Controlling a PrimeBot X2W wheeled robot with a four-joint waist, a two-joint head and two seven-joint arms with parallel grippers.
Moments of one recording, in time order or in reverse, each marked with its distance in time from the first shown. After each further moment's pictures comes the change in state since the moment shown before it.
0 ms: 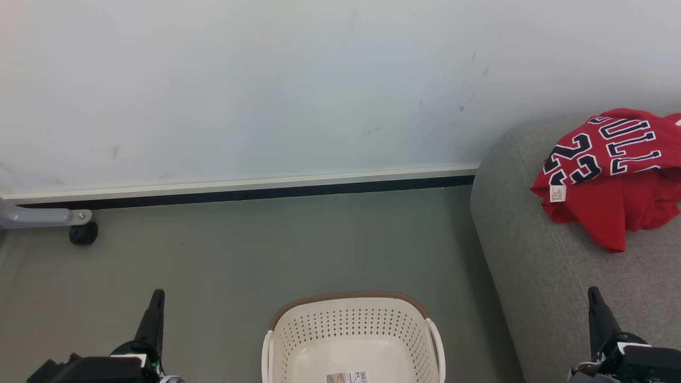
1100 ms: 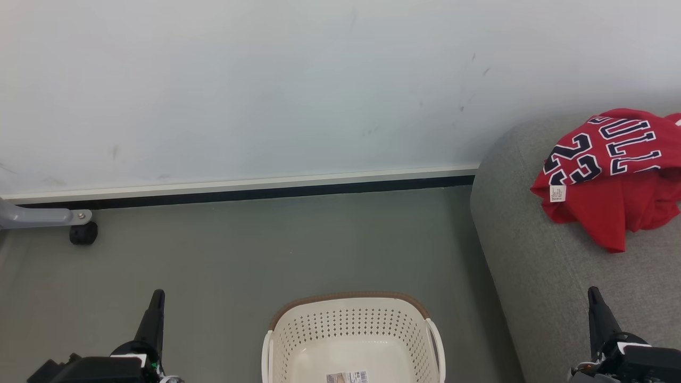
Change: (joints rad) left arm 0.000 0.000 0.000 0.001 0.000 0.000 0.000; right arm 0.000 0.000 0.000 0.000 0.000 0.000 0.000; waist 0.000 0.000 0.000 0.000
